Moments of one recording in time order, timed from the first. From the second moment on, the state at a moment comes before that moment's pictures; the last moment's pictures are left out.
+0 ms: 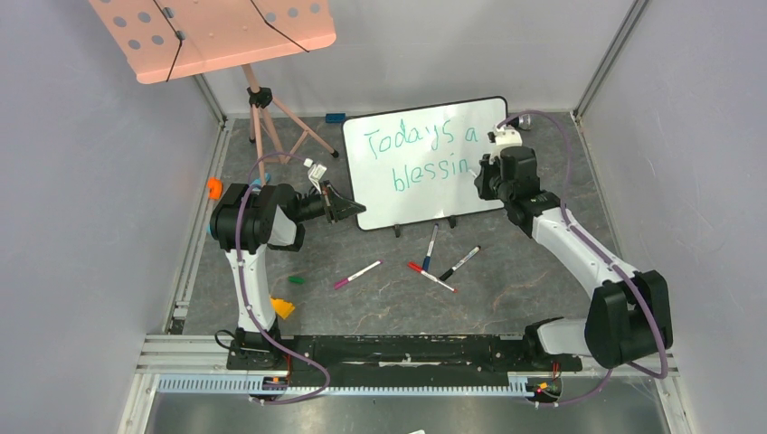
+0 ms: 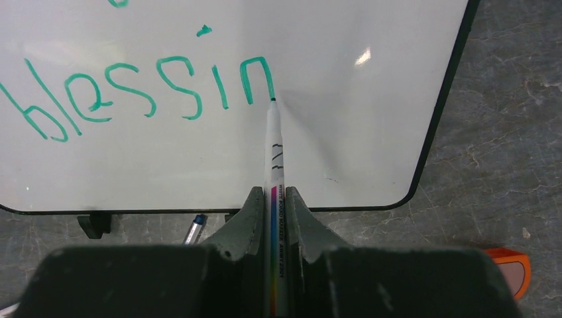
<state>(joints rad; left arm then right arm) -0.10 2.15 0.73 1.48 1.15 -0.67 0.27 1.34 0.92 -0.12 0.06 0.14</state>
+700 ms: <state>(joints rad) -0.10 2.15 0.73 1.48 1.15 -0.67 0.24 1.36 0.96 -0.12 0.07 0.14</state>
